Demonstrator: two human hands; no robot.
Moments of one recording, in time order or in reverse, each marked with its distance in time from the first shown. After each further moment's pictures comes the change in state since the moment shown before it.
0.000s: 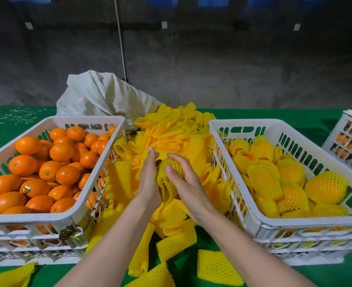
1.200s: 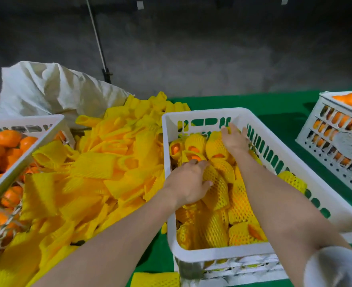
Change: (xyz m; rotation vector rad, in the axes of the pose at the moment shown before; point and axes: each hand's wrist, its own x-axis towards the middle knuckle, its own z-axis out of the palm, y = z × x) left_hand 0.055 -0.126 0.188 1.756 -0.532 0.596; right_hand 0.162 0.118 -0.344 -0.773 0.496 0.454
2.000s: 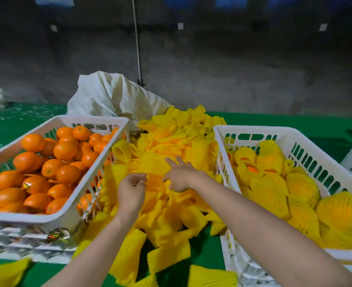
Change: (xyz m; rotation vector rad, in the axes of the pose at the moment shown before) left_hand -0.161 -0.173 -0.047 -0.925 0.758 -0.763; right_hand -0.218 -0.189 0.131 -0.932 -0.623 -0.902
